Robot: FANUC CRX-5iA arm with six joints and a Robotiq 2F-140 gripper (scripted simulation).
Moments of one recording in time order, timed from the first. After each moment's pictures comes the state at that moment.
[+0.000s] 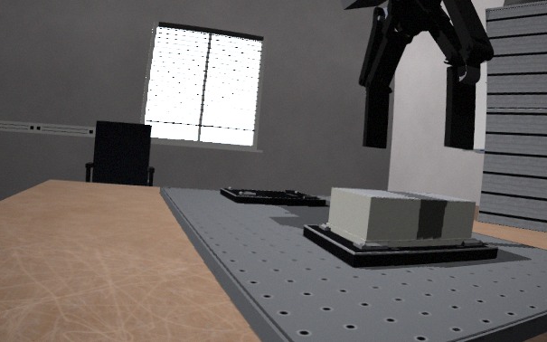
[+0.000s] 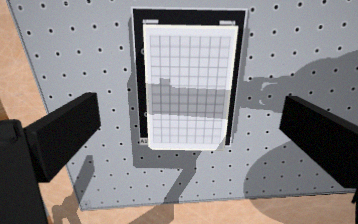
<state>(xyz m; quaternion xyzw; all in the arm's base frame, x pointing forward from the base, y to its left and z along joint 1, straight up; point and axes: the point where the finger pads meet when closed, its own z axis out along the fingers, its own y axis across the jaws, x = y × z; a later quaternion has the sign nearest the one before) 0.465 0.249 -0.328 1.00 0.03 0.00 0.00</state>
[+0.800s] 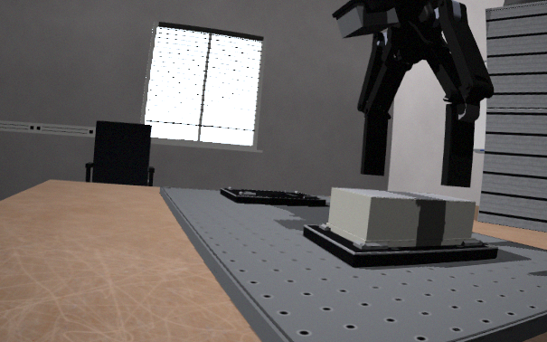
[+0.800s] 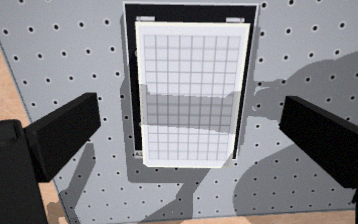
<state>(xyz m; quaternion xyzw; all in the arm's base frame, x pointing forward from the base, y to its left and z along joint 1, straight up) 0.465 0.249 -0.359 1.00 0.03 0.00 0.00</state>
